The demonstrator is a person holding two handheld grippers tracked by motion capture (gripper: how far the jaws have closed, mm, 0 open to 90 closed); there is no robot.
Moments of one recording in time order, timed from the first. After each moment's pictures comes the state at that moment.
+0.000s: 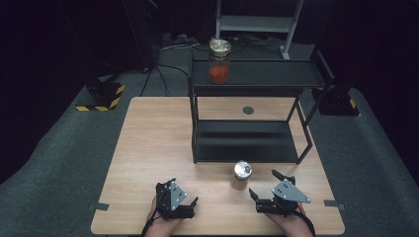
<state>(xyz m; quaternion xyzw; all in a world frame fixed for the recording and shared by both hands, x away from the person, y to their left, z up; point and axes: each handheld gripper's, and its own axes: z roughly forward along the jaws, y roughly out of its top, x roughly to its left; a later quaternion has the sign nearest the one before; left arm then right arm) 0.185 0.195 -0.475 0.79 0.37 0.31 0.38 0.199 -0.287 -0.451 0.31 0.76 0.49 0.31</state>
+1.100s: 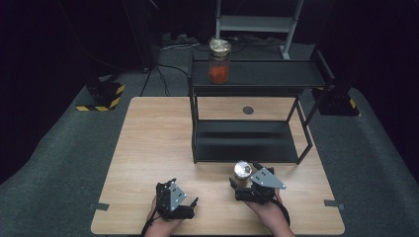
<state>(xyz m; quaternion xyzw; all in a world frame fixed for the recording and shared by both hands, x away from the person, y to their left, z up) 0.185 0.198 -0.476 0.79 0.36 0.31 0.39 0.232 -0.235 -0.461 0.33 0.74 0.51 0.29</state>
